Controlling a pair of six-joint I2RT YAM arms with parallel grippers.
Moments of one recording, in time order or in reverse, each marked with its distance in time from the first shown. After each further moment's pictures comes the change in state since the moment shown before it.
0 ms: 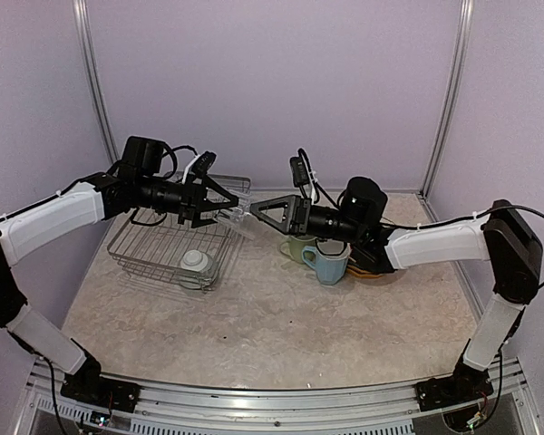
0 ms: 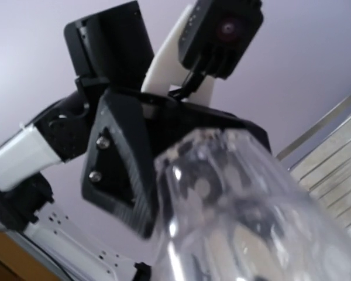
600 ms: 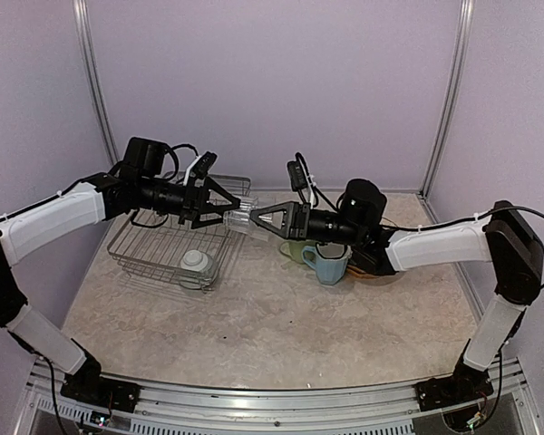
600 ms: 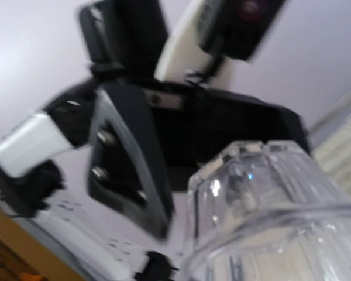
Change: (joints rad) left arm -0.023 0.011 0.000 -0.006 -0.034 0.068; right arm 0.005 0.014 -0.015 0.049 -0.035 0.029
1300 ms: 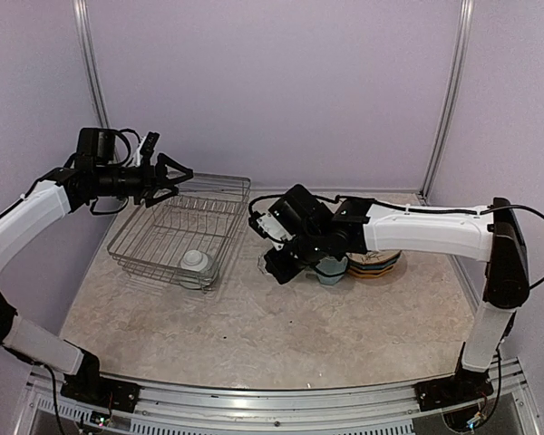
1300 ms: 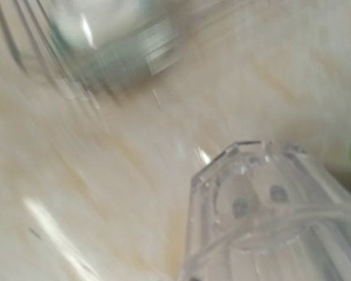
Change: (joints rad) left arm 0.258 -0.141 0.000 -0.084 -0.157 0.024; right arm 0.185 0.058 0.443 -1.434 0.690 -0.693
